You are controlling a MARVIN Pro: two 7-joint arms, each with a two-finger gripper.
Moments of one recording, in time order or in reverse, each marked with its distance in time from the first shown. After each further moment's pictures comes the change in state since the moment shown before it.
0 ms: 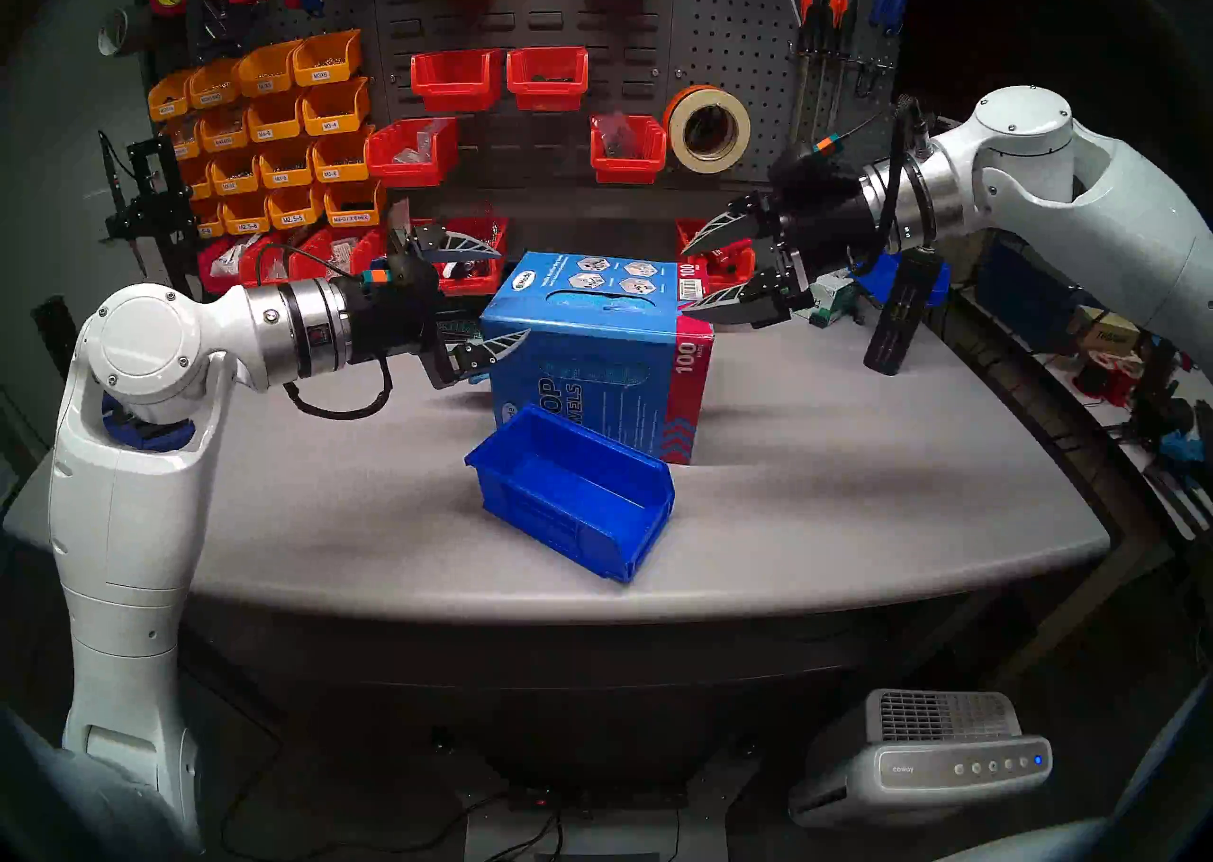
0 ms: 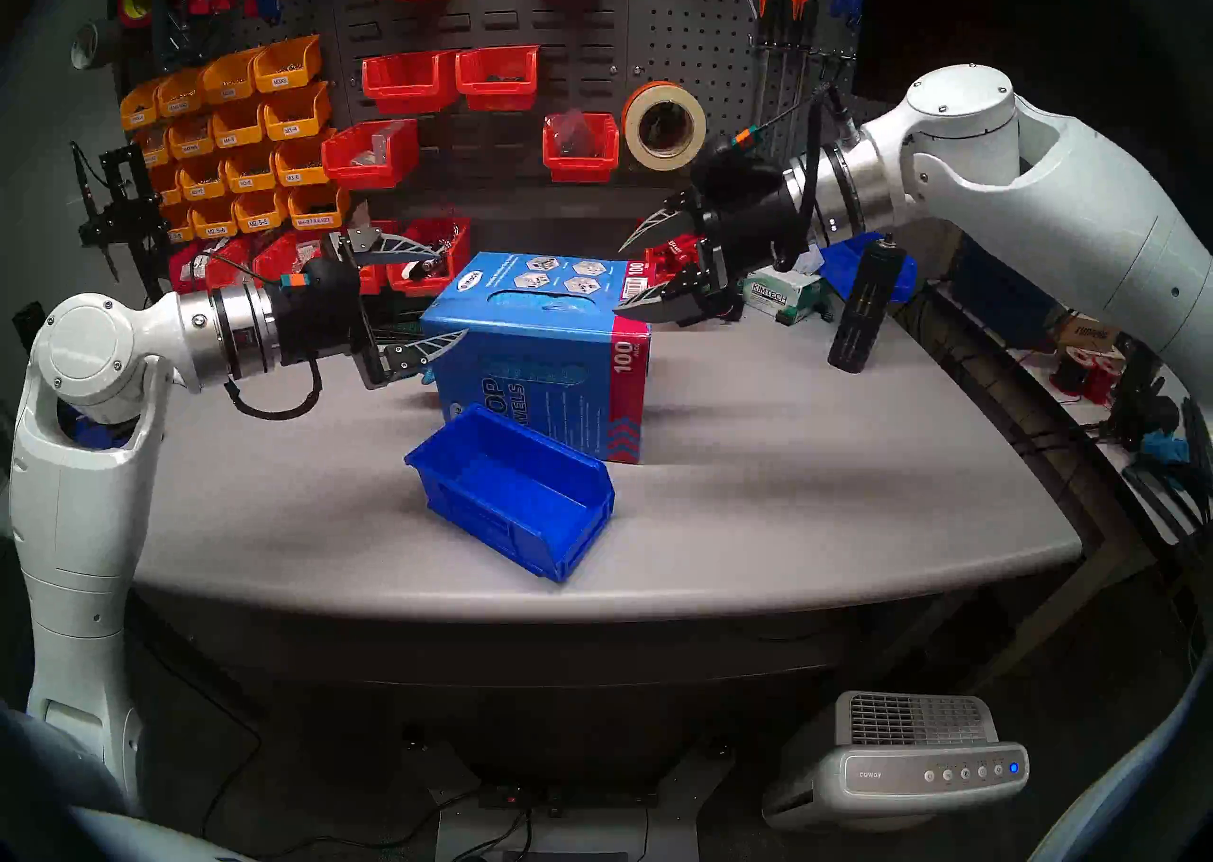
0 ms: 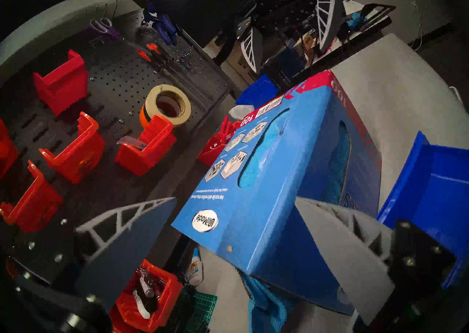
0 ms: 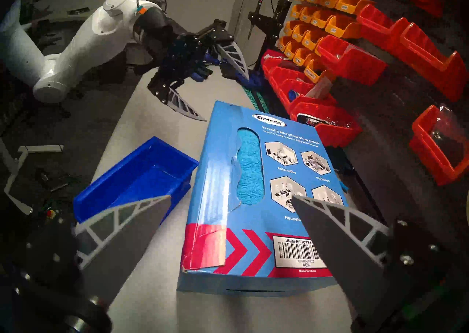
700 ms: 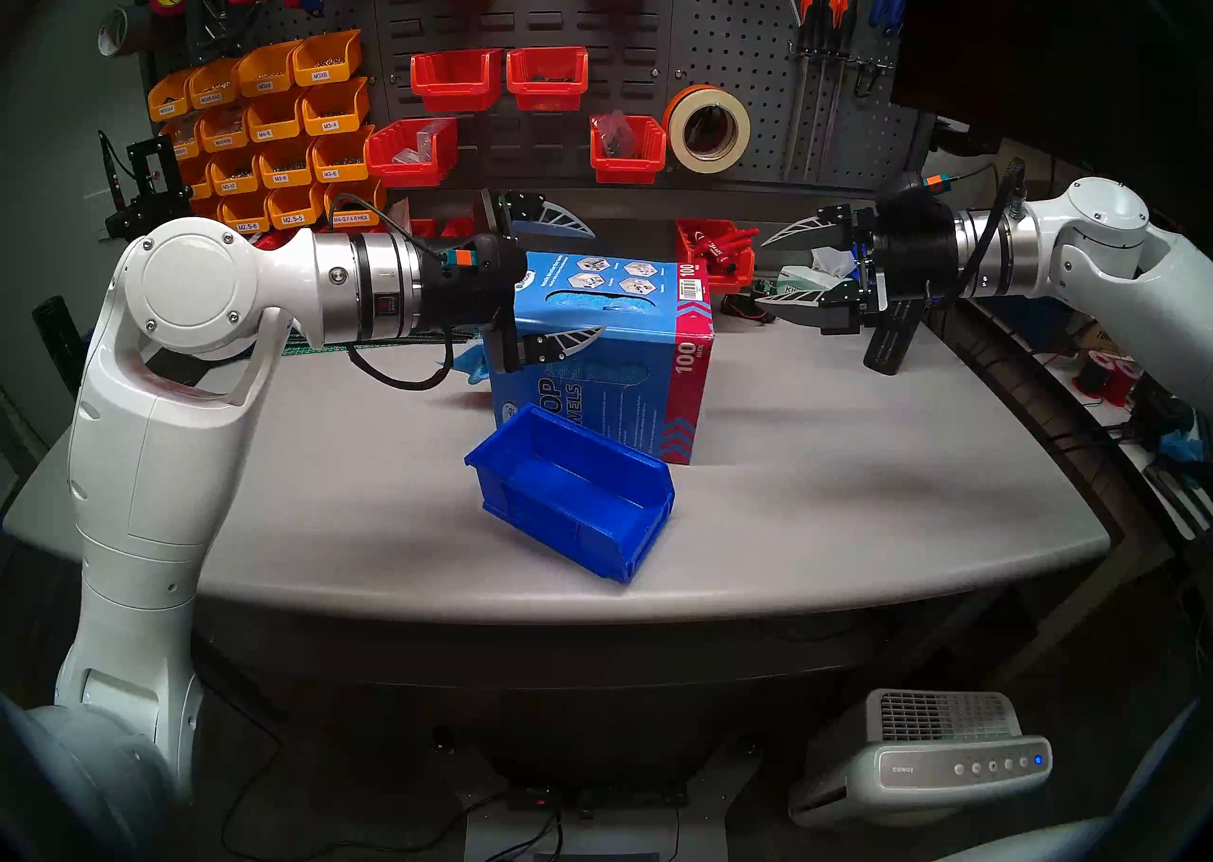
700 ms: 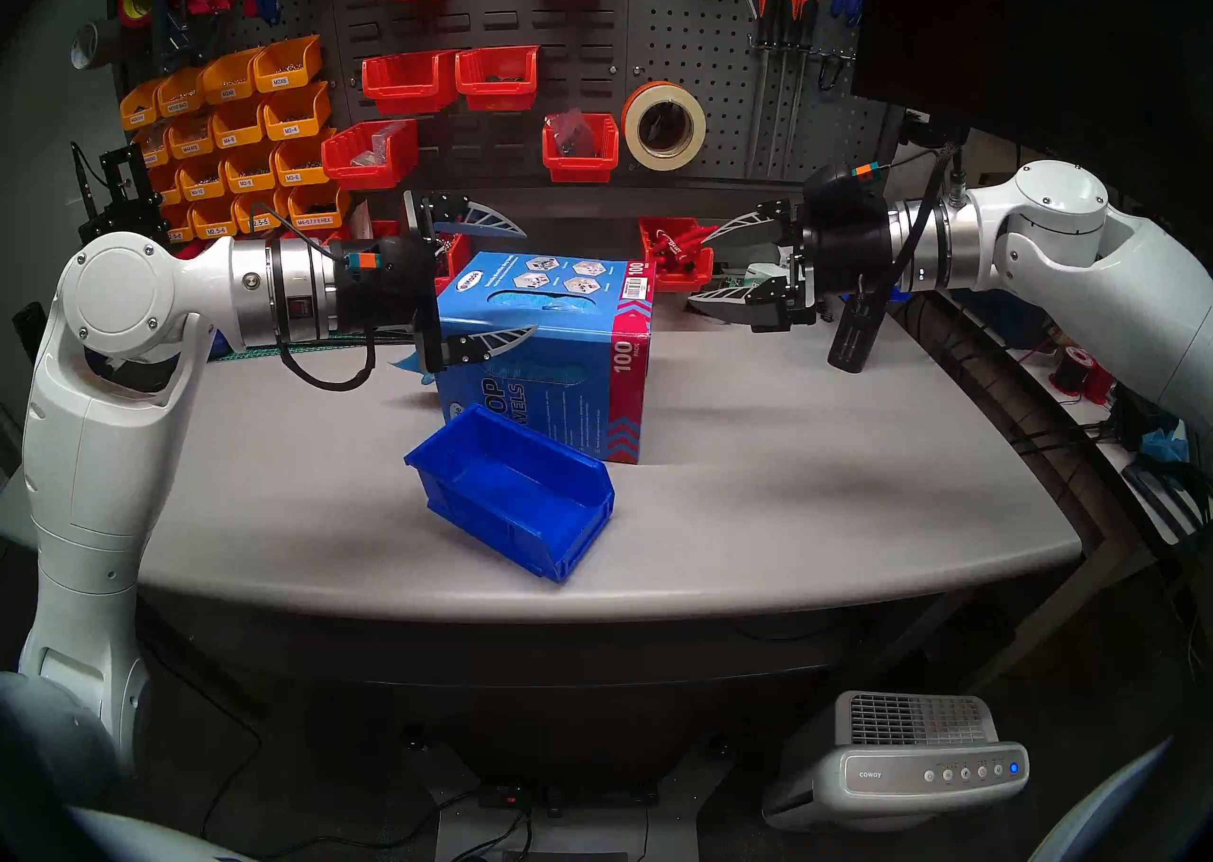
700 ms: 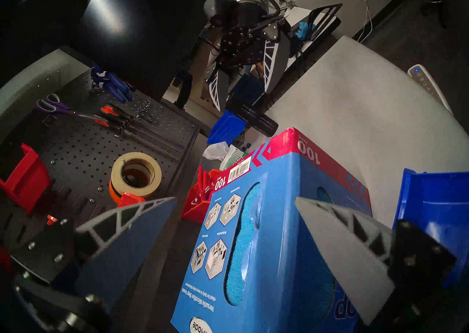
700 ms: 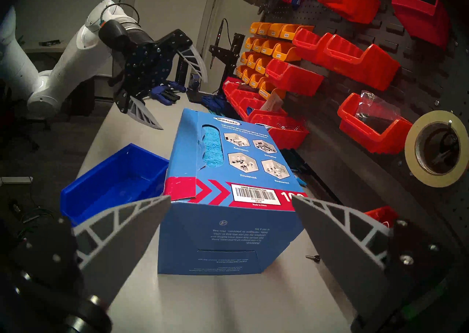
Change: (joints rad) left arm -0.203 0.035 0.219 -0.023 0.034 -0.031 -0.041; right arm -0.065 0.247 -0.014 -0.011 0.110 -0.244 -0.031
